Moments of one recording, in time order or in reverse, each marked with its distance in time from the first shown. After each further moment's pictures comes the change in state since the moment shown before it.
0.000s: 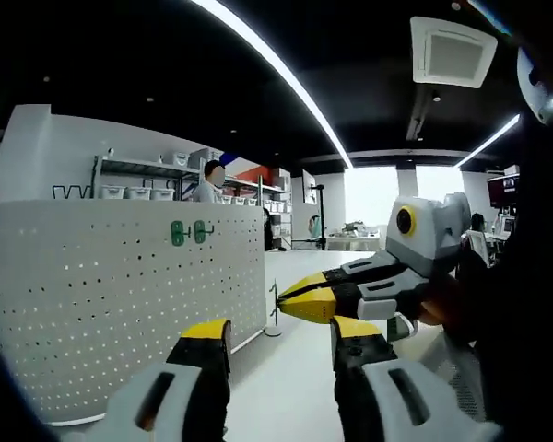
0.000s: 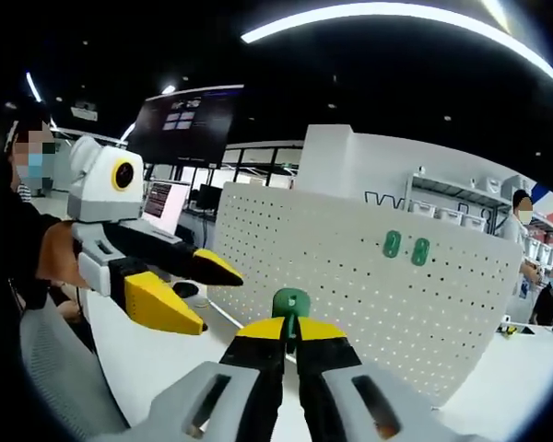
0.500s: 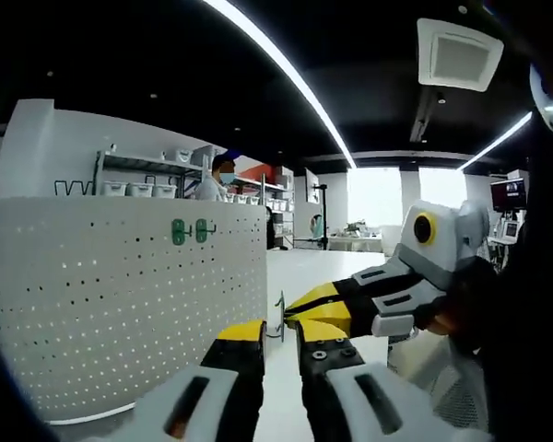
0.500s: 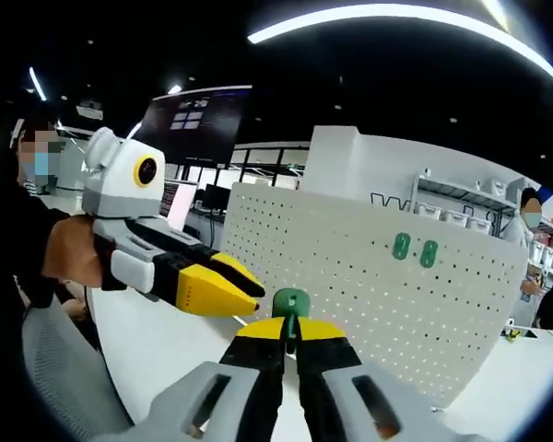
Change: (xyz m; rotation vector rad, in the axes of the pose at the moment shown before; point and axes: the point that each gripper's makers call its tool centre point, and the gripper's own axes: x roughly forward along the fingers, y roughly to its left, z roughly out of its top) left arm 0.006 0.003 0.003 -0.008 0.008 0.015; right arm -0.002 0.014 0.001 -0.013 -0.002 0.028
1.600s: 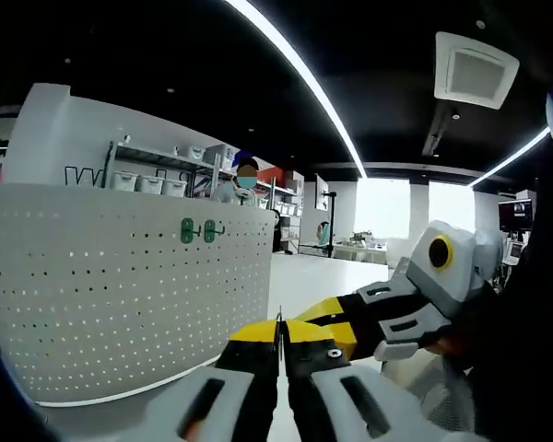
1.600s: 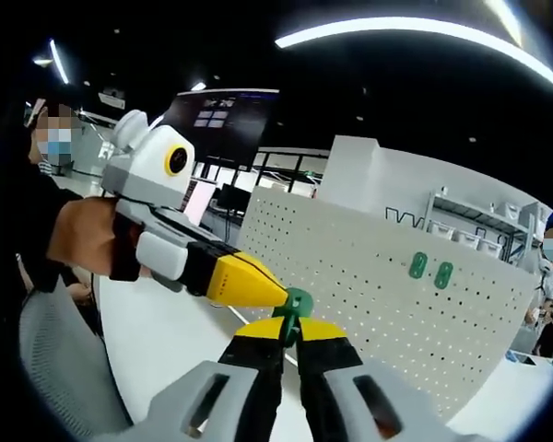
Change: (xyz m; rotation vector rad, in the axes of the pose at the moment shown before) left arm 0.000 -0.001 0.007 -0.093 -0.013 0.021; right arm 0.000 0.020 0.008 -0.089 -0.033 0.058
